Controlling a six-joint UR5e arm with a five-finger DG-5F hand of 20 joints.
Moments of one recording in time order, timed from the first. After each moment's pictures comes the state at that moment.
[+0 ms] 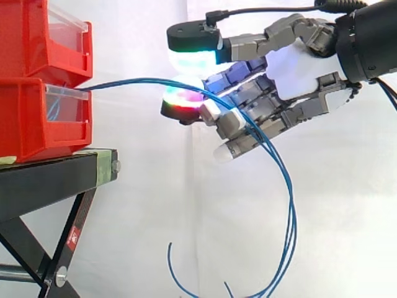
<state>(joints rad) 0.23 -1.87 -1.59 -3.09 -0.93 -0.06</state>
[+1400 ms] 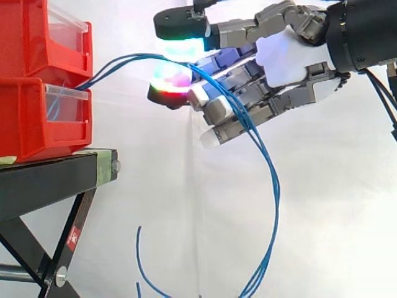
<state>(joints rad) 0.24 -1.87 -1.59 -3.00 -0.92 -0.14</state>
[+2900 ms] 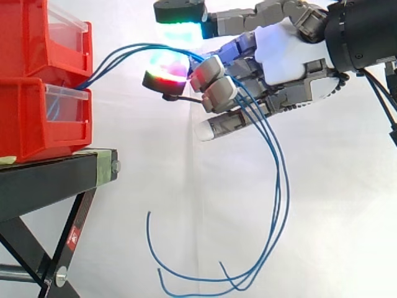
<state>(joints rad) 0.24 -1.87 -1.59 -3.00 -0.92 -0.02</state>
